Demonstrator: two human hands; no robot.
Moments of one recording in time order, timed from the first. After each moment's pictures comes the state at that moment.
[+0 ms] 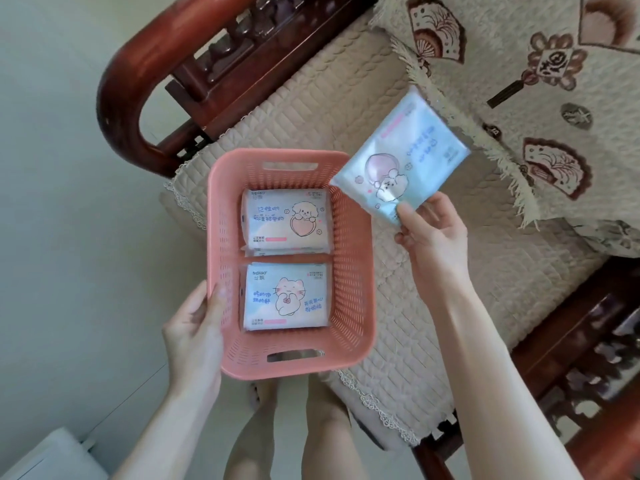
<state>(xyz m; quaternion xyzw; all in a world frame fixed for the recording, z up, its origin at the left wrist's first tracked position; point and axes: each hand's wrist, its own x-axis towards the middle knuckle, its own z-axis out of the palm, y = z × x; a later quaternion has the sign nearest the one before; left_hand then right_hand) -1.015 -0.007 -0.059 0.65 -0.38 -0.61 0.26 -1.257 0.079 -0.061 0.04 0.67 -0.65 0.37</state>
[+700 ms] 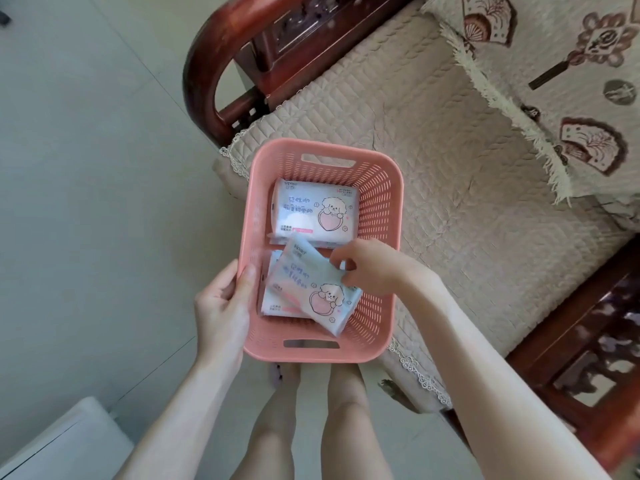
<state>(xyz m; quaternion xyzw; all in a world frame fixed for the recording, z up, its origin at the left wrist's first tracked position) -0.922 -0.015 -0.054 0.58 -0.43 -0.65 0.24 -1.125 0.038 -0.049 -0.43 0.72 0.00 0.54</state>
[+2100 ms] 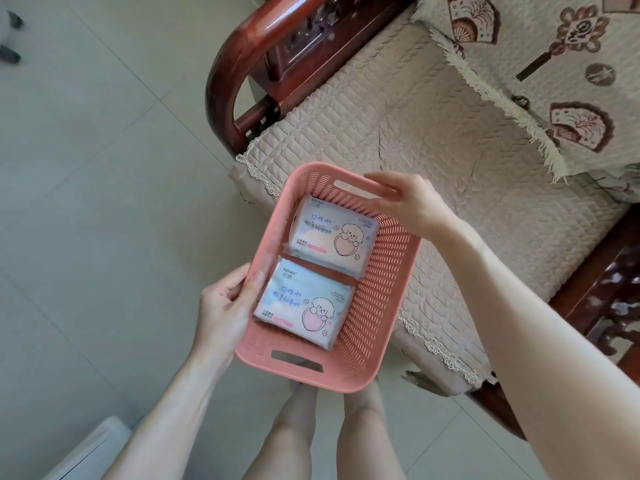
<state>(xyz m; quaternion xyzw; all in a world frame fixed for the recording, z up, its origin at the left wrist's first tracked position) -0.858 -0.044 -0.050 0.48 -0.49 -0.71 0.15 -1.143 0.029 -0.044 -0.35 0.83 -0.21 0.39</state>
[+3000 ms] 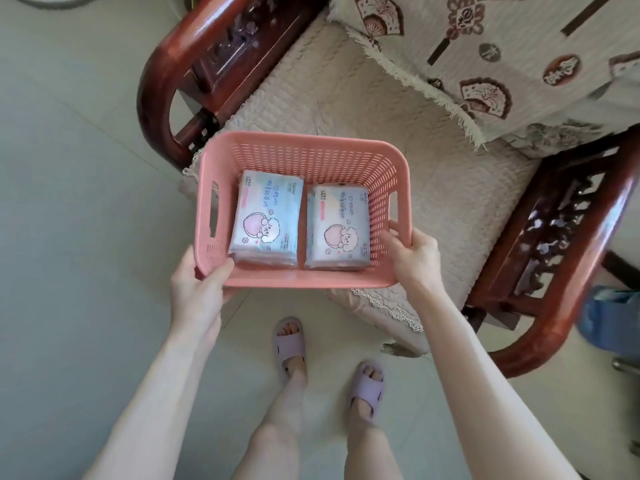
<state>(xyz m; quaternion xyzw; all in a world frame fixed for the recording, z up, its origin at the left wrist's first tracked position) -0.897 -0.044 -0.023 0.56 -0.46 -0.67 0.13 -1.078 0.142 -0.019 0.08 0.85 -0.44 0.27</state>
